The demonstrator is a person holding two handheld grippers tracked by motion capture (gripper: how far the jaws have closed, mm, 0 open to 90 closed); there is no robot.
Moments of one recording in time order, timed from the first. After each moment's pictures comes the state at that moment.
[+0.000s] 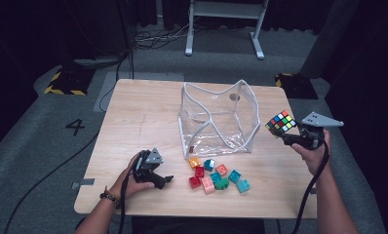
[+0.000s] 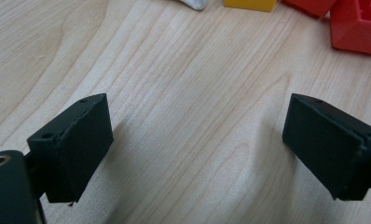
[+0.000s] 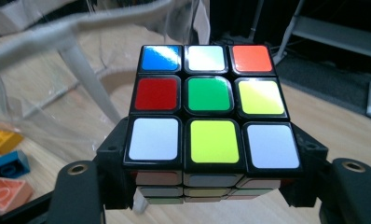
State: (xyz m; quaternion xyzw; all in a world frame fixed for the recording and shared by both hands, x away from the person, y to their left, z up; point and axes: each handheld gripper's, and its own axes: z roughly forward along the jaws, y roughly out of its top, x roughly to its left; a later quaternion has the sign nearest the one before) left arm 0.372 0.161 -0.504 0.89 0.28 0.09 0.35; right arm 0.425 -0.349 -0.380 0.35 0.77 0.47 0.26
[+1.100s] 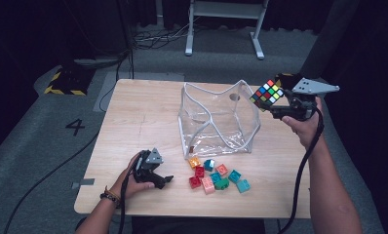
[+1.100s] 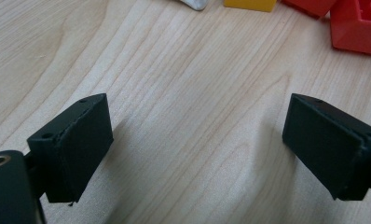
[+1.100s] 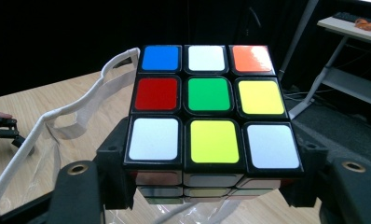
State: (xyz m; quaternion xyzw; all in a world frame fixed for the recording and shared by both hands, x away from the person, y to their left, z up) left arm 0.372 0.161 -0.504 0.89 0.28 0.09 0.35; right arm 0.451 -0.286 -0.288 0.27 0.78 0.51 0.25
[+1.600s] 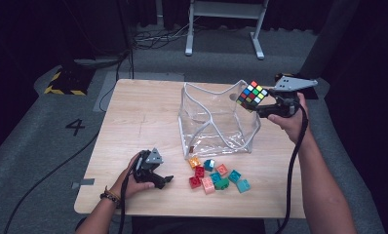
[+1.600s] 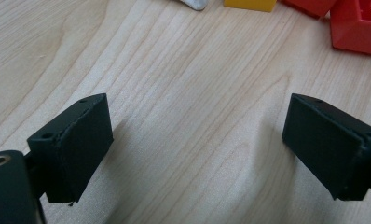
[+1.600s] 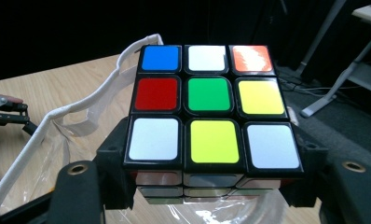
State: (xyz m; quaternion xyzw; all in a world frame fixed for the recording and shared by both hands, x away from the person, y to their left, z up) left arm 0.372 0.161 -0.504 0.89 0.28 0.09 0.35; right arm 0.467 -0.252 -0.294 0.24 0.81 0.48 0.22
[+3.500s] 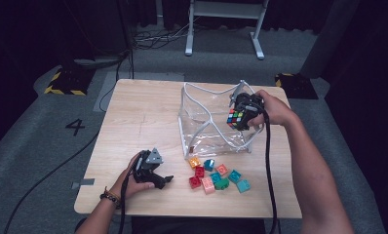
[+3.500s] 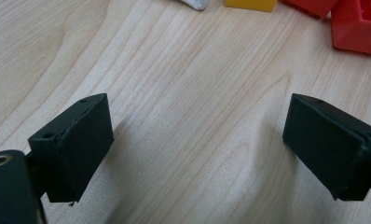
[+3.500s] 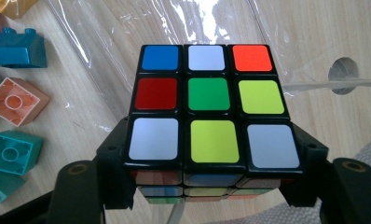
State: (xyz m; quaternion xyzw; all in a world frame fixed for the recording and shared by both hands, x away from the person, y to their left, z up) left arm 0.371 0.160 -0.504 0.89 0.28 0.10 0.35; right arm 0.521 -0.177 -0.342 0.14 0.98 0.07 0.12
